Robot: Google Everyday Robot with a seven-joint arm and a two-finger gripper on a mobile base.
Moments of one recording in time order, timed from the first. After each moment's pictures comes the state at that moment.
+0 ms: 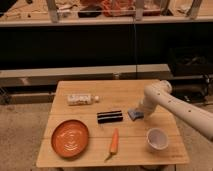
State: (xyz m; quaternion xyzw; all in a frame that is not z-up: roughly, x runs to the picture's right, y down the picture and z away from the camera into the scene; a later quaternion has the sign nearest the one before) arm 0.223 0.172 0.881 -0.25 -0.18 -0.37 0.88
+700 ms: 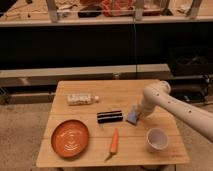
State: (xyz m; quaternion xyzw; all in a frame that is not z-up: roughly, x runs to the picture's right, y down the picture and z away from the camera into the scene) arm 0.207 0.168 0.861 -0.24 -0.18 -0.38 0.87
